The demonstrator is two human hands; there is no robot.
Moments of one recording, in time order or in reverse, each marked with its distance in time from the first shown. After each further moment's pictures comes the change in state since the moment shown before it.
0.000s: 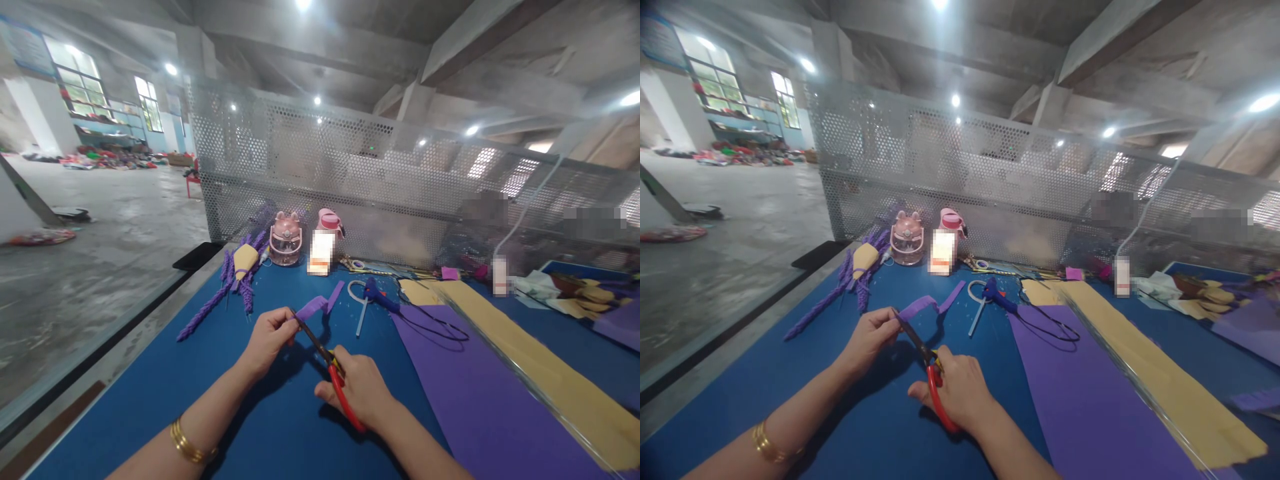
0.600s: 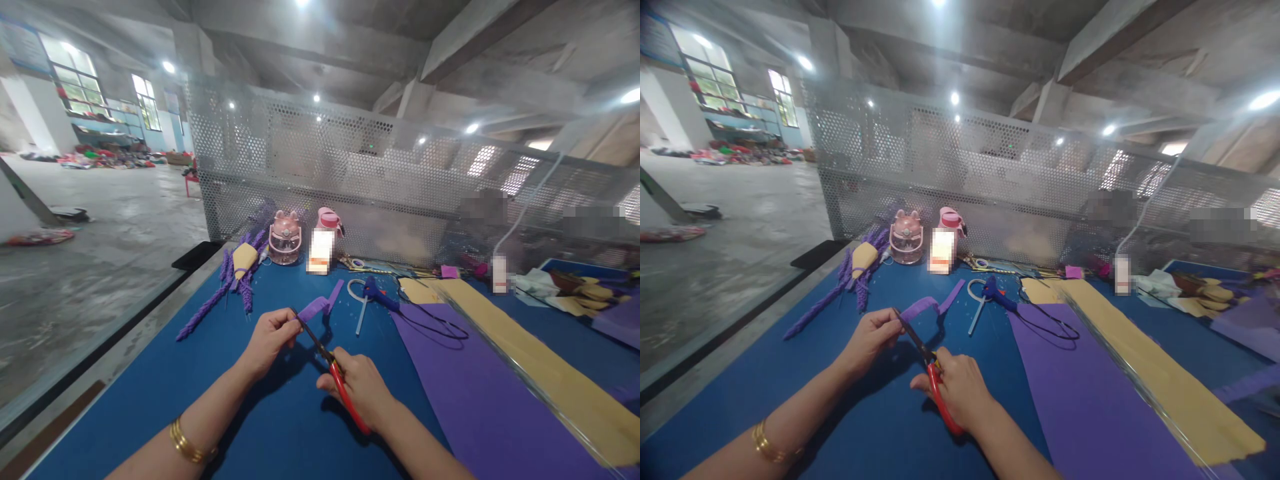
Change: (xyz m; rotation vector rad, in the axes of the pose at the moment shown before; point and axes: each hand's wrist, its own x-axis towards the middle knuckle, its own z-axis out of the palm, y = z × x) left_hand 0.000 -0.002 0.000 -0.049 -0.054 -0.034; right_hand 0.000 0.004 0.004 0.098 0.043 -0.063
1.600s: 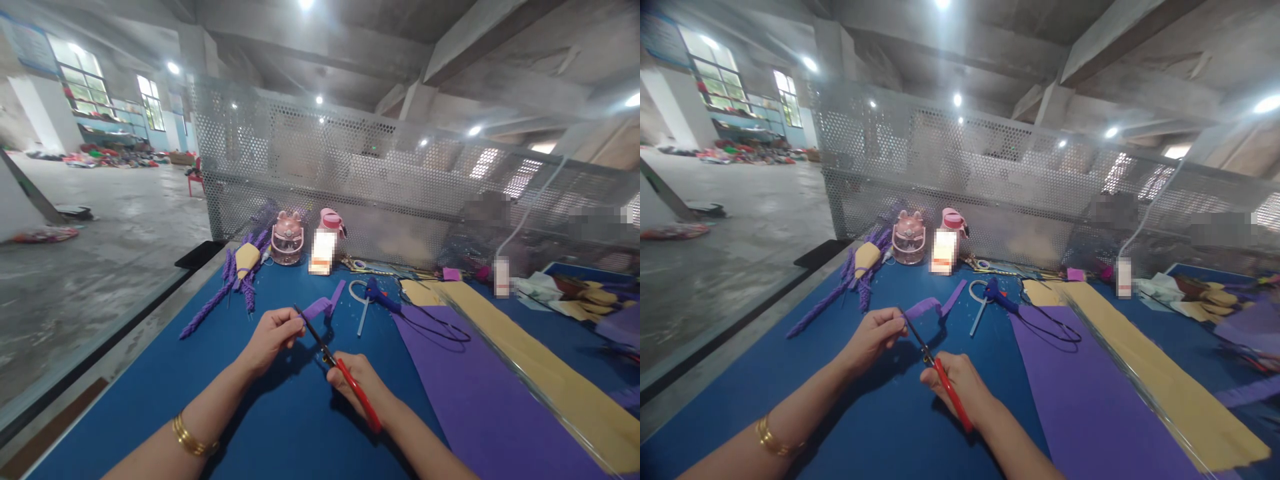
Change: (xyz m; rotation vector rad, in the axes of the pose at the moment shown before) left_hand 0.002 0.001 -0.003 -0.091 -0.070 -0.021; right_hand 0.001 0.006 -0.003 0.477 -0.159 0.025
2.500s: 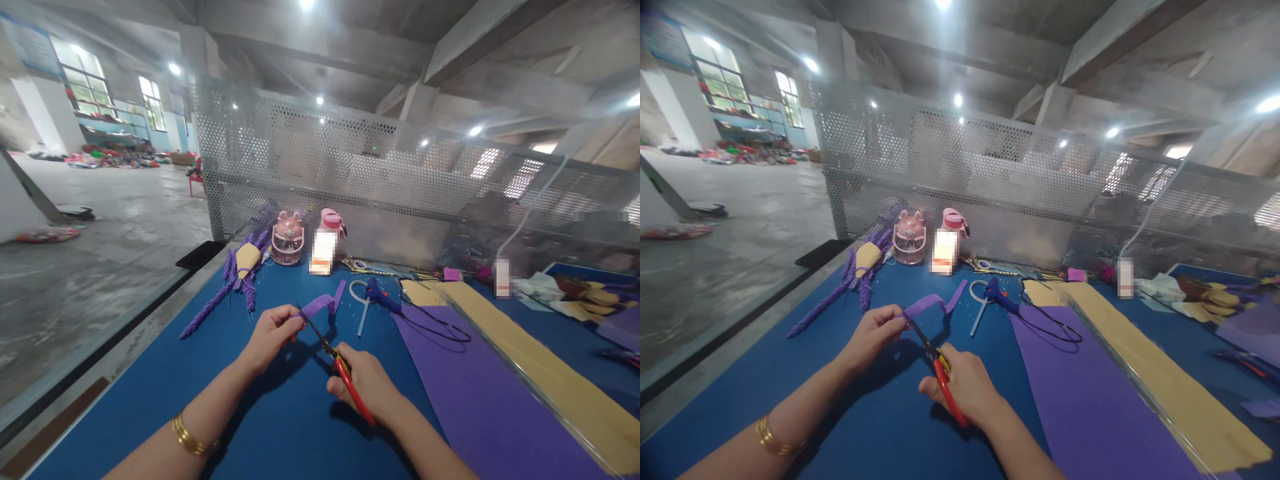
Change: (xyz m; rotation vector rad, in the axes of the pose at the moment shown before) left_hand 0.000 0.003 -0.002 0.129 0.026 0.024; right_hand -0.001 -0.004 -0.007 -0.325 0.046 0.078
